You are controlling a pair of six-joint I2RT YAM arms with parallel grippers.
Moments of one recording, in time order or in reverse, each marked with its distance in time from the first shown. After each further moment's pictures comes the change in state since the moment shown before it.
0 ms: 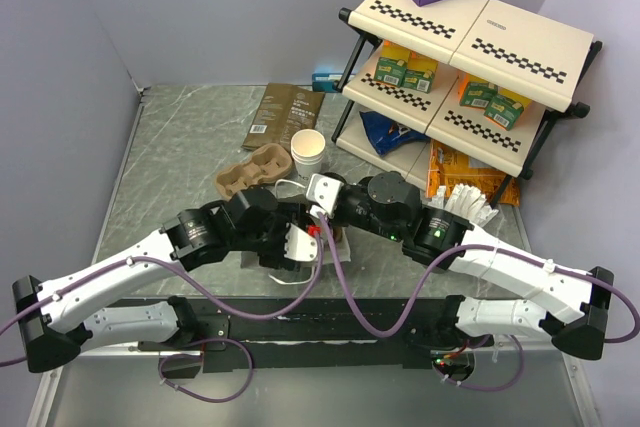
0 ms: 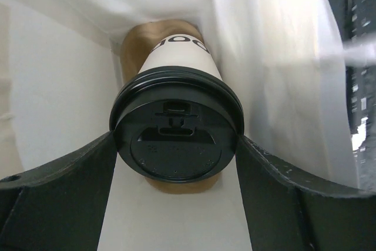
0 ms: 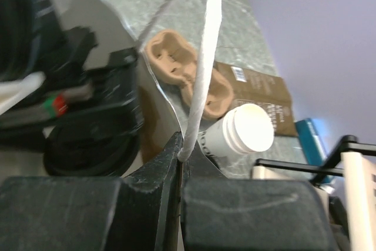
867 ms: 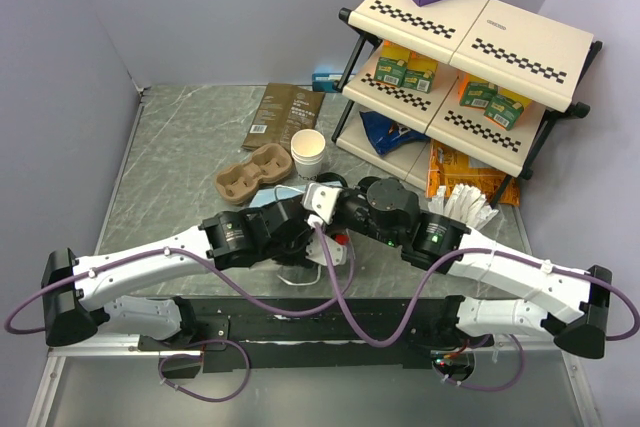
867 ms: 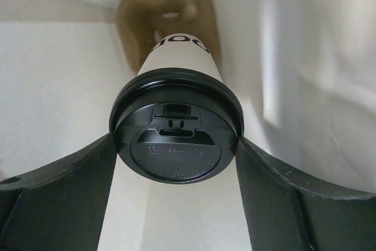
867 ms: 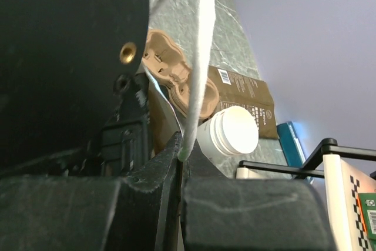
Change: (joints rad) left arm -0.147 0.173 0.048 0.018 -0.383 0.020; right arm 0.031 -0.010 -0.043 0.063 0.056 -0.074
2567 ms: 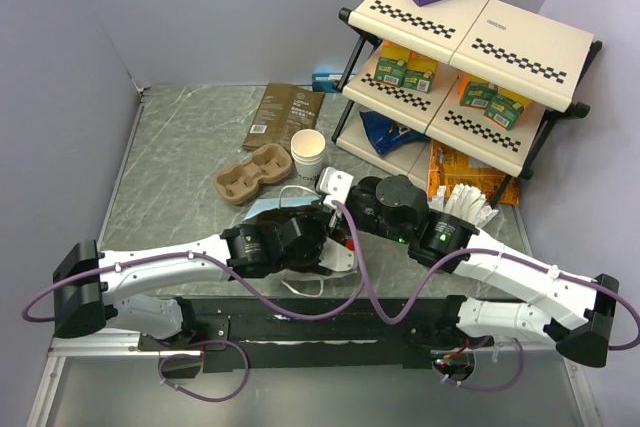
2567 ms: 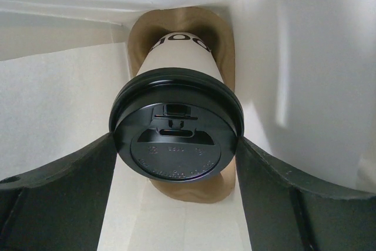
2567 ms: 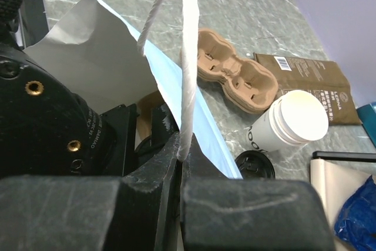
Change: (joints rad) left arm -0.057 0.068 -0.109 0.203 -0.071 -0.099; right arm -0.063 -0.043 -0.026 -0.044 -0.145 0.302
